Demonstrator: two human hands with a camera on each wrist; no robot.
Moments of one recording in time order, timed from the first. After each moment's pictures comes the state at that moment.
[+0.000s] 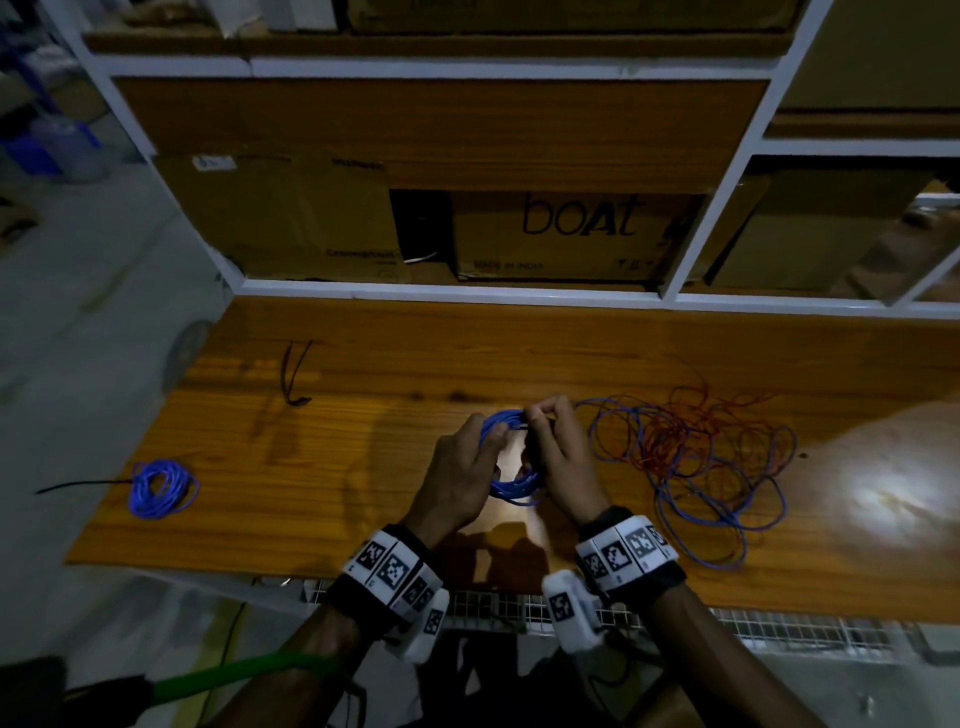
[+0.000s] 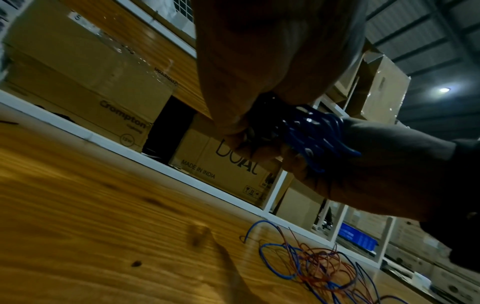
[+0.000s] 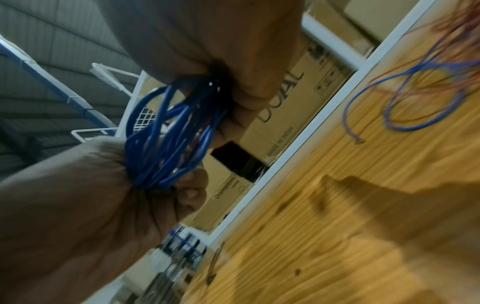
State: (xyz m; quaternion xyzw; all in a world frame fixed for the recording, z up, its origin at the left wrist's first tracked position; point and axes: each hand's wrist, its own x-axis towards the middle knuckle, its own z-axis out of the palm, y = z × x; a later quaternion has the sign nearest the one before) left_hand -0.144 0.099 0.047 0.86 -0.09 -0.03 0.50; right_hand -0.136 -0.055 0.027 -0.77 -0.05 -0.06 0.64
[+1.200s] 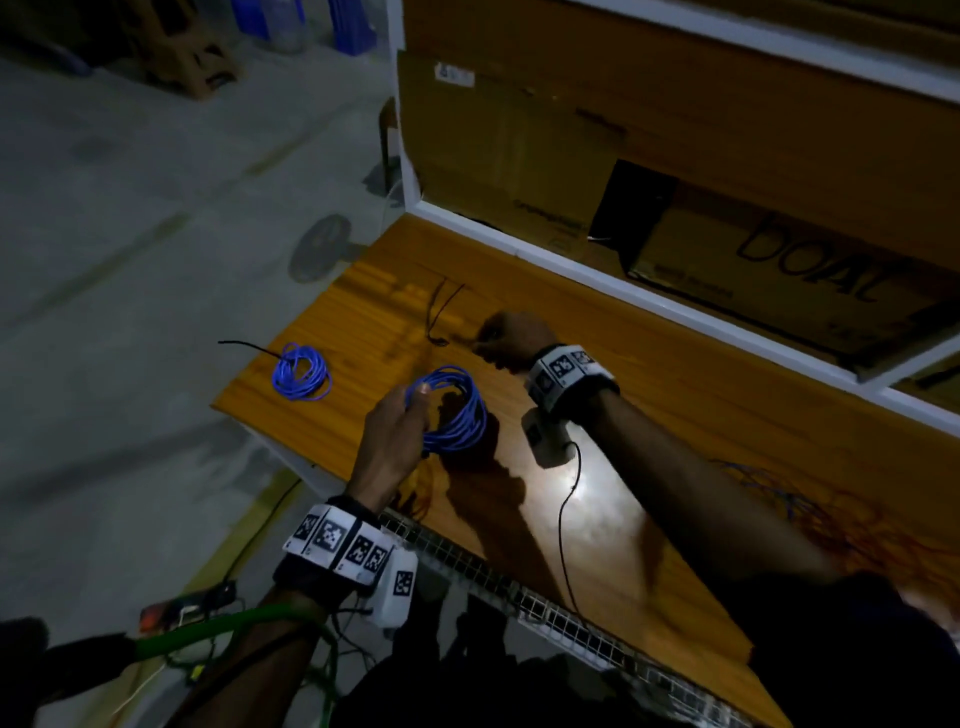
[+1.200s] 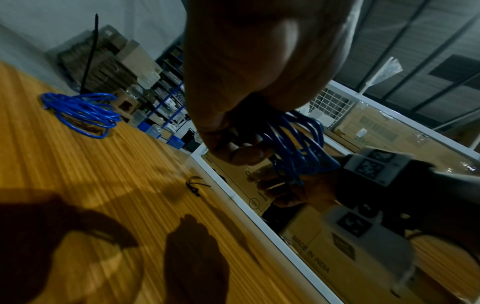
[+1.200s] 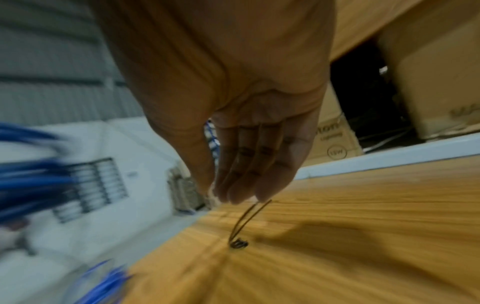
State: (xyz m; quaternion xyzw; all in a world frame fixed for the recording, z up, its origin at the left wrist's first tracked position) left_hand -0.165 0.294 0.030 0.78 0.25 0.05 0.57; right_hand 0.038 0.182 0.045 -0.90 -0.27 0.25 0.23
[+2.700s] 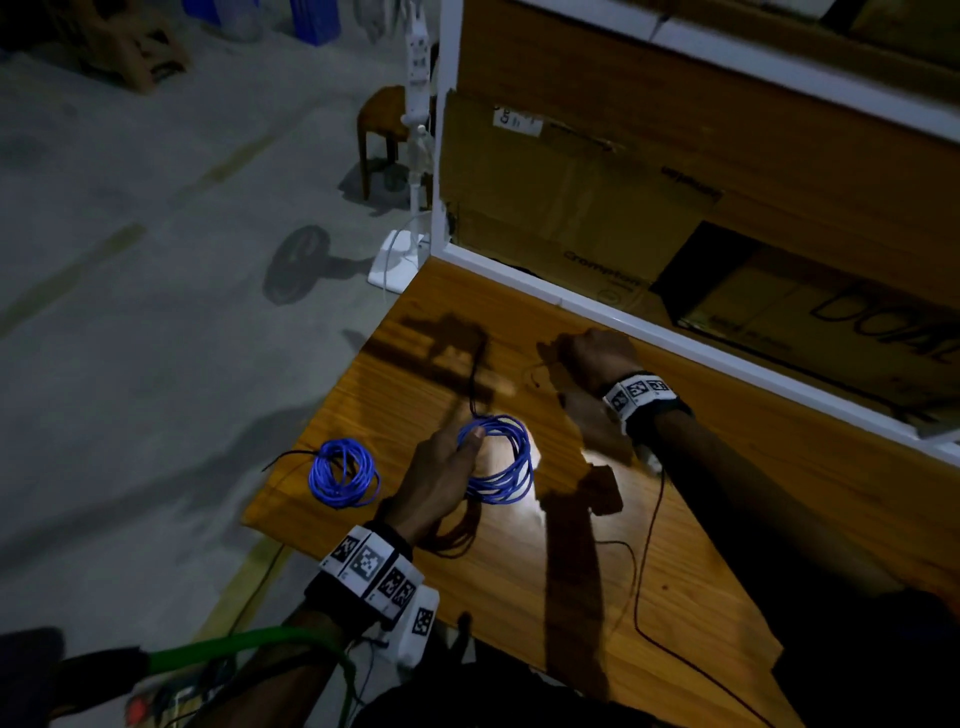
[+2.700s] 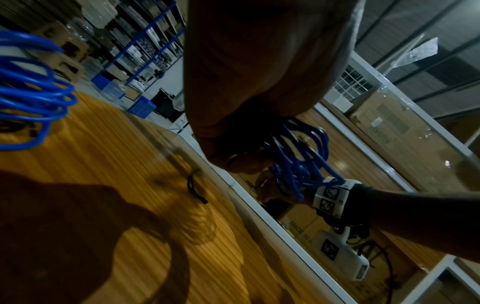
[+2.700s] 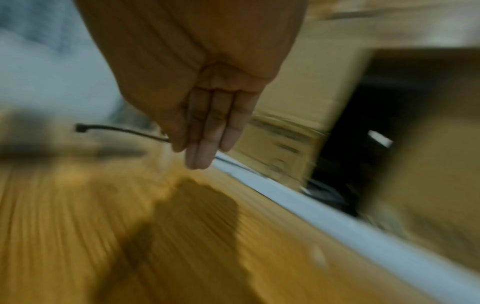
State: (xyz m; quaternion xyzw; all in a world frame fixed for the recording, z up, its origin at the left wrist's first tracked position) left_hand -0.074 0.407 0.002 0.77 0.16 -0.06 0.62; right_hand 0.149 0.220 0.015 -0.96 -0.29 0.06 -0.05
